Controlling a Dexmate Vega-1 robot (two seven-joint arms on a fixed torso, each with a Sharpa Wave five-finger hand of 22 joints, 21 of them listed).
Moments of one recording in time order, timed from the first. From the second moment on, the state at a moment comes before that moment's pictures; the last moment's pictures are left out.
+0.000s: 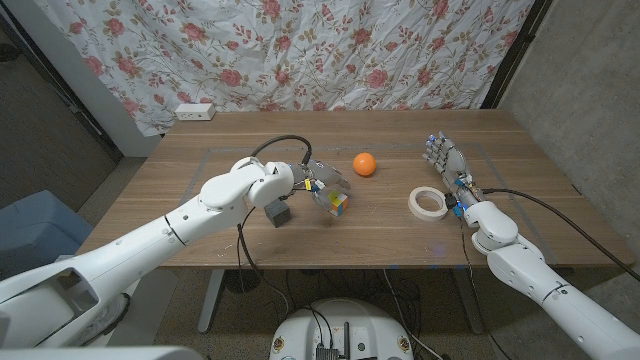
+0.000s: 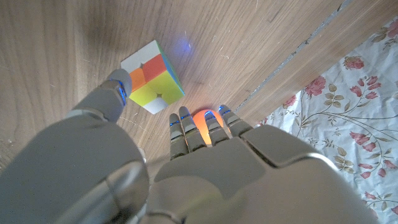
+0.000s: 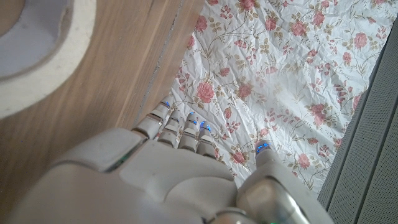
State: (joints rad) left arm 0.67 0.80 0.76 -2.03 0.93 0.03 -0.54; left_hand 0.67 -0.16 0.75 -0.19 0.18 0.26 -0.12 0.22 0.18 0.31 -0.18 0.23 0.19 0.12 -0.04 0.19 0.17 0.06 0.03 0.18 0.16; right arm -1.09 -0.63 -0.30 -1.53 0.54 0.35 -0.11; right_hand 0.11 0.11 0.32 -0.02 0.20 0.13 -0.05 0.19 0.17 0.15 0.00 0.19 0.19 0.07 0.01 0.20 0.30 0.28 0.01 0.18 0.16
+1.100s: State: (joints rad) left arm 0.70 0.79 0.77 -2.04 1.05 0.03 -0.49; left_hand 0.79 -0.17 0.66 -0.19 0.18 0.44 -0.11 0.27 0.18 0.49 -0.21 0.26 0.20 0.28 -0.04 0.20 0.17 0.17 0.03 0.19 0.17; right arm -1.09 -0.63 -0.30 -1.53 0.55 0.35 -0.12; right_hand 0.11 0.11 0.32 -0.02 0.20 0.14 -0.06 0.19 0.17 0.15 0.00 0.19 0.19 0.06 0.01 0.20 0.29 0.28 0.01 0.18 0.16
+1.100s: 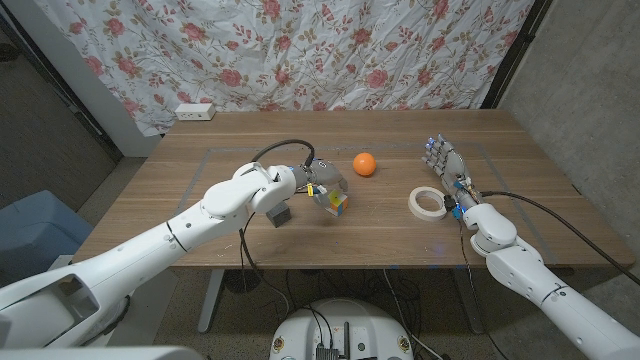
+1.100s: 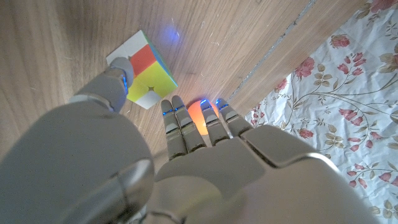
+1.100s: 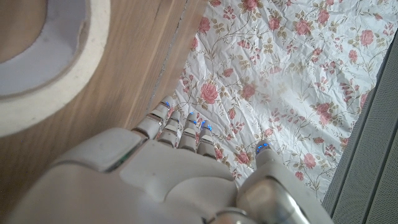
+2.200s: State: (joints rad) left arm 0.71 0.77 0.77 -2.01 1.09 0.02 -0.45; left_hand 0.86 -0.14 0.57 -0.18 0.18 0.57 -0.10 0.29 0.19 0.65 -0.22 0.29 0.22 0.41 -0.04 0.21 0.17 0.26 -0.02 0.20 0.17; right arm -1.10 -0.63 -0.30 -1.54 0.55 0.34 -0.13; right_hand 0.09 0.11 0.32 -0.02 0.20 0.14 -0.06 0.19 0.17 0.15 0.00 0.19 0.19 0.06 0.01 0.20 0.29 0.28 0.01 0.19 0.16
